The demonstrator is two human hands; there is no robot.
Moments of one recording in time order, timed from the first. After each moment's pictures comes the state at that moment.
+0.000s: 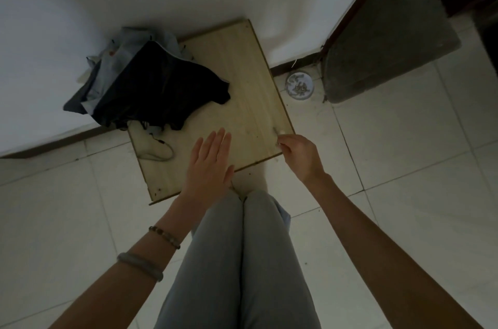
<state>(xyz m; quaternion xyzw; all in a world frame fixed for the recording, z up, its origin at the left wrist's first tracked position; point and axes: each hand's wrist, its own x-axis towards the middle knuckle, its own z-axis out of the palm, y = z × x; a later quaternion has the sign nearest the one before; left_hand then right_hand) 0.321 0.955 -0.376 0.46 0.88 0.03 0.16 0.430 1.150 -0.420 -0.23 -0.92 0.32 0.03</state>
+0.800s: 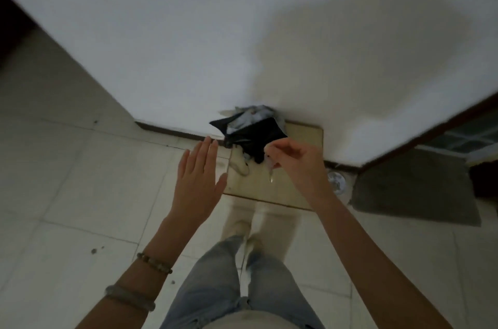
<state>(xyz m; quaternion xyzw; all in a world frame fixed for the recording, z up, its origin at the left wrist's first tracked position) 0.372 0.807 -0.066 0.15 0.98 0.12 -0.04 0.368 1.013 -0.018 -0.07 -0.75 0.65 -0.01</state>
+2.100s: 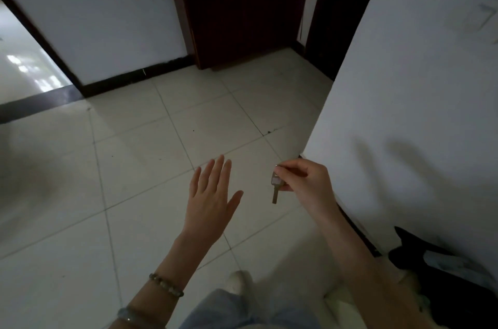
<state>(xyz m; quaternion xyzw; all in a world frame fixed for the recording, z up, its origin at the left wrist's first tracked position) 0.487 0.374 -0.029 -0.26 0.96 0.06 -0.09 0.339 0.505 0.009 0.21 -0.72 0.62 -0.24</state>
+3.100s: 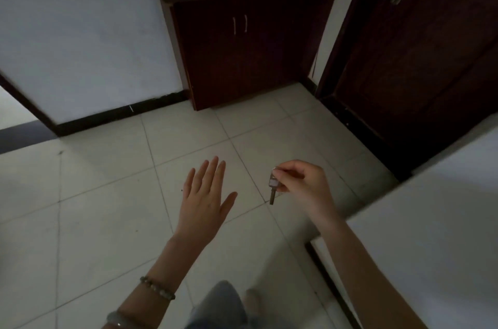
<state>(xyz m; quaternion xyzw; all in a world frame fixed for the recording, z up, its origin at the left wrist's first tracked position) 0.122 0.026 -0.020 -0.28 0.95 0.07 -0.11 -0.035 0.152 0.027 0.20 -0.72 0.61 -0.26</state>
